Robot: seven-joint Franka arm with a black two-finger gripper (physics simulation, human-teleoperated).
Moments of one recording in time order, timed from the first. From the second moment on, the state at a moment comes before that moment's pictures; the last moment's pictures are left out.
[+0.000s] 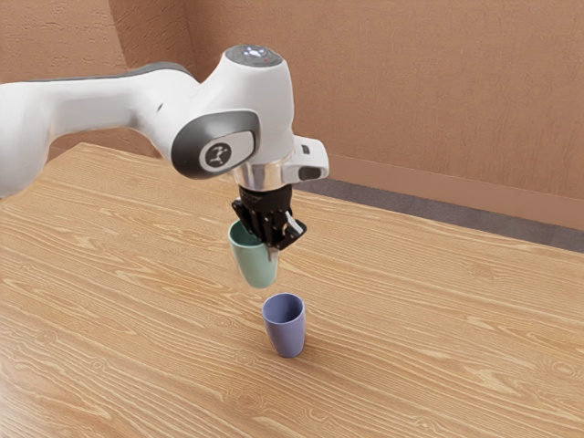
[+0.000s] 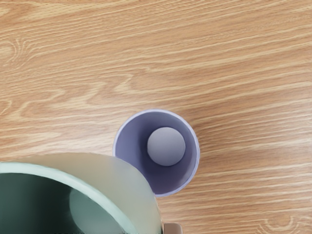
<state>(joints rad) 0.06 0.03 -0.48 -1.88 0.15 1.91 -0.30</state>
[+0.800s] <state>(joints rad) 0.08 0.09 -0.50 -1.82 0.19 1.89 -0.34</state>
